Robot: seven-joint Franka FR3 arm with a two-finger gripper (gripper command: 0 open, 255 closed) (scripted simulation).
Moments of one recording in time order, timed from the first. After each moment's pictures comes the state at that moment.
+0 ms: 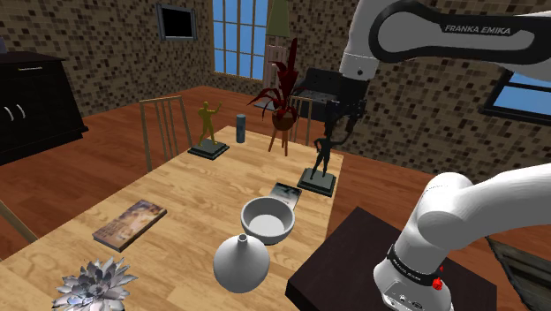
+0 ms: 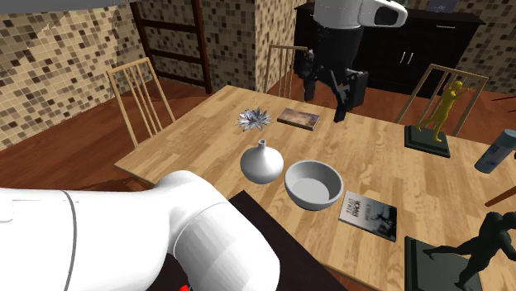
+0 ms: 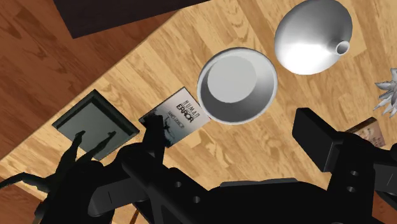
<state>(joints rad) 0.05 -0.80 0.03 -2.41 0.03 1.64 0.28</state>
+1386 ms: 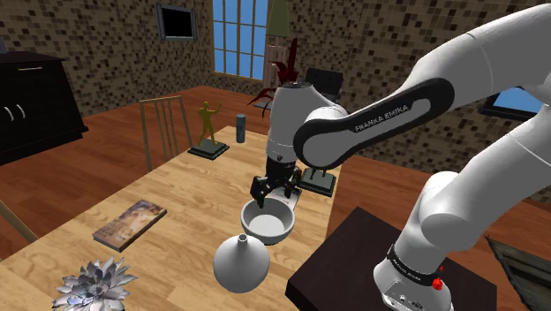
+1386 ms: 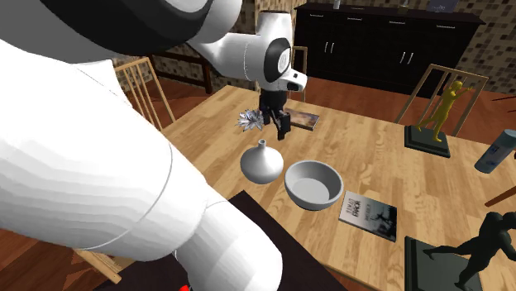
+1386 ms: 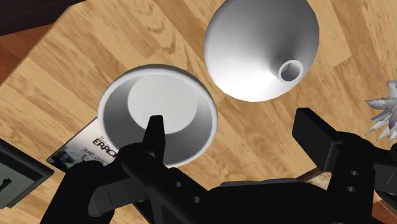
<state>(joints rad) 0.13 -0.37 0.43 -2.56 0.16 2.26 0.69</state>
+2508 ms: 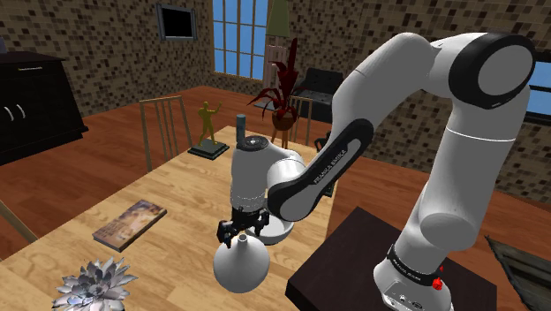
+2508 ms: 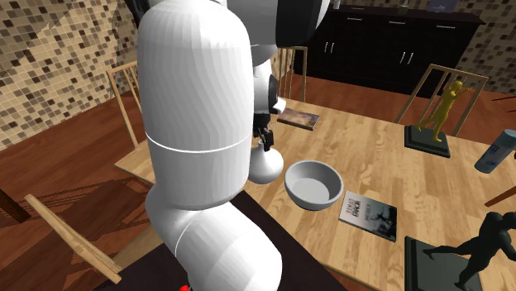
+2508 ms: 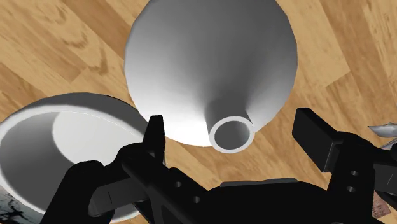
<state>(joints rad) 0.11 0.13 0.56 -2.42 -0.22 2.57 1.12</state>
